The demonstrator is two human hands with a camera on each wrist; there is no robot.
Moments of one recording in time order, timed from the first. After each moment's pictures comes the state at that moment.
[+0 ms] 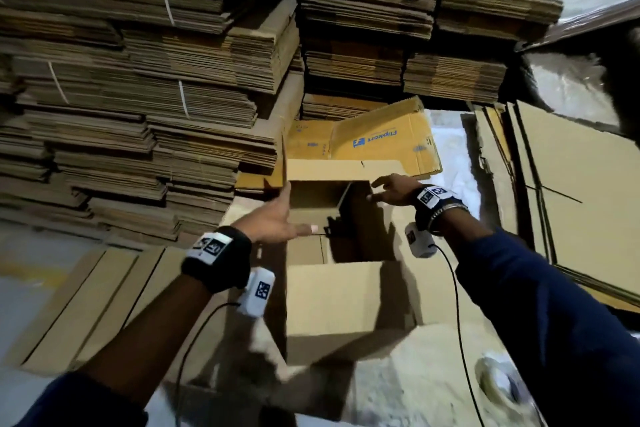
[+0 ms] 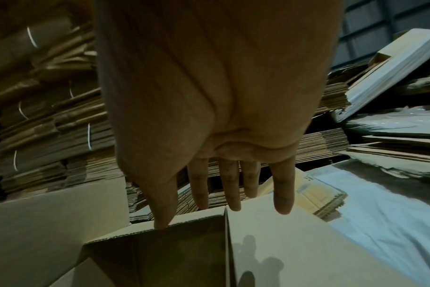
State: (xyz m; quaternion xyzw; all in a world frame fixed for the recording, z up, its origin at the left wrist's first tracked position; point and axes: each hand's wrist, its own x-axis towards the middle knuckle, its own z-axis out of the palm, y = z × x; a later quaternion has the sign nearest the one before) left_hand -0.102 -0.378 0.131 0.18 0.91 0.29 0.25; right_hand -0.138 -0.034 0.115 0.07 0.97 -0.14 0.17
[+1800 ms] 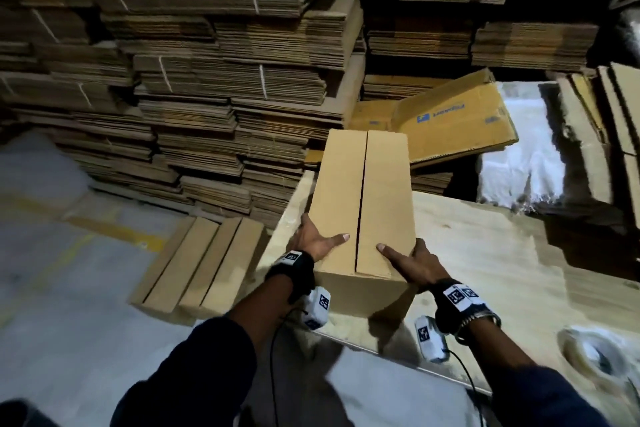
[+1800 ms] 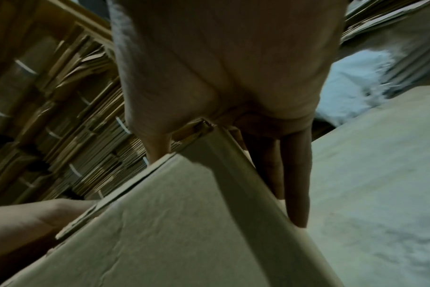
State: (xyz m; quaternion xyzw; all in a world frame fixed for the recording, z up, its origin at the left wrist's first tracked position) left_hand -0.022 -0.477 -0.016 -0.07 0.90 0.40 0.13; right_hand 0.080 -0.238 0.019 0.26 0.83 -0.47 0.14
